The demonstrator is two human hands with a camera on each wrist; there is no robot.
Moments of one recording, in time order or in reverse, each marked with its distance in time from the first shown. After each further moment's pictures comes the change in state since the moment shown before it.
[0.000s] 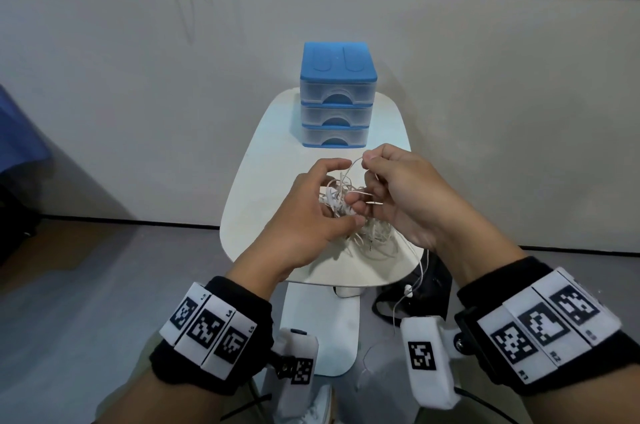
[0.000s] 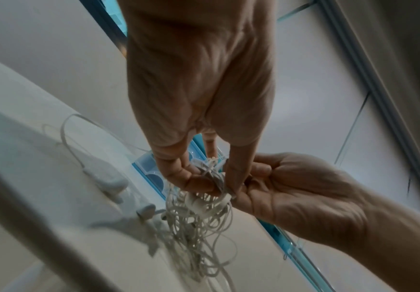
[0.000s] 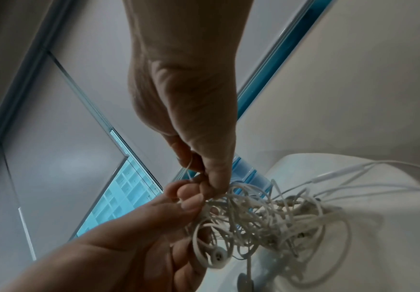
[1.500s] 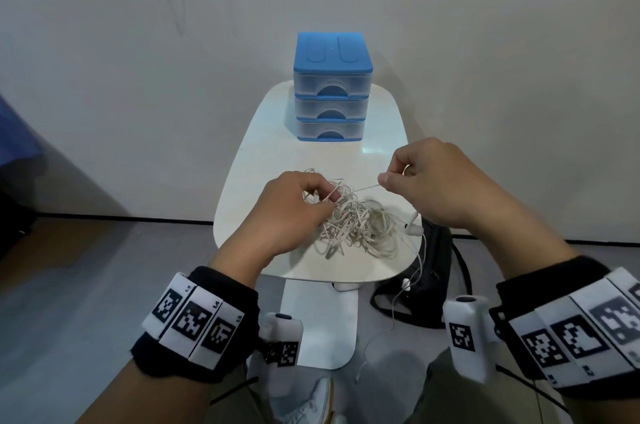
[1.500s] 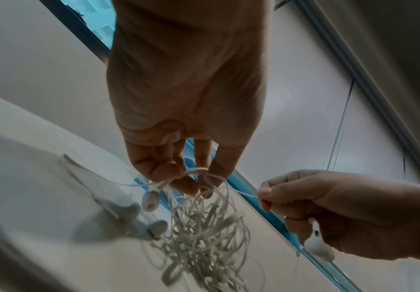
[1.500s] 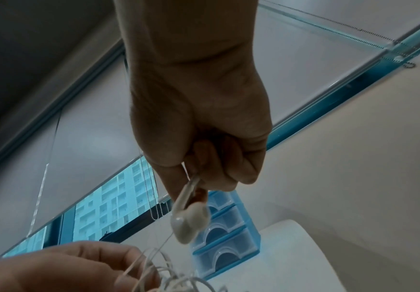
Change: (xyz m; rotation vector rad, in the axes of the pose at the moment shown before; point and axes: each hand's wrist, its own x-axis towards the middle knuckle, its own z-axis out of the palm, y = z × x) left_hand 0.008 0.003 -0.010 0.312 0.086 -0.088; right_hand -0.001 -0.010 -0.047 -1.042 0.086 -0.259
